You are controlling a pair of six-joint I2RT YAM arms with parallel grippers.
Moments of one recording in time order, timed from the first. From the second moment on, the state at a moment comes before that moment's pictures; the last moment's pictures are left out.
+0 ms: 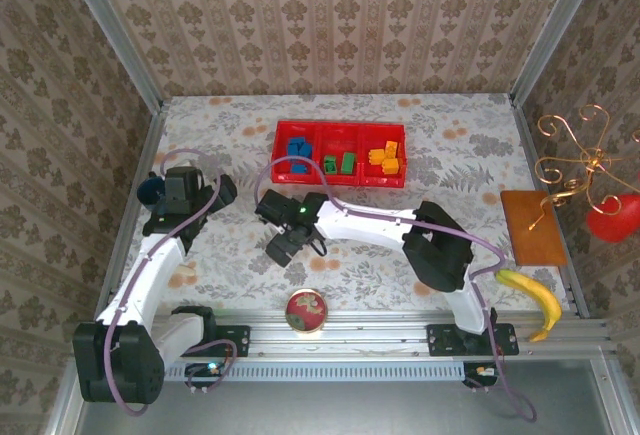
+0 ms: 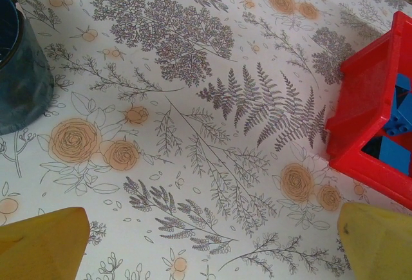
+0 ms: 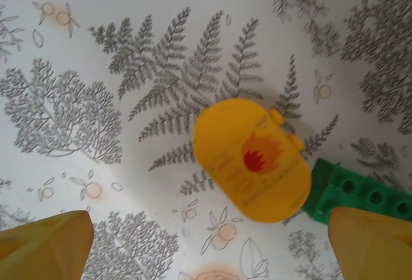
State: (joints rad) left arm -0.10 1.03 0.68 -0.37 -0.06 -0.49; right arm 1.04 2.06 1.64 -0.78 0.16 0.15
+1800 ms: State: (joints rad) left arm -0.09 1.00 0.68 -0.37 -0.06 -0.49; right arm 1.01 2.21 1.72 -0.85 0.02 0.03
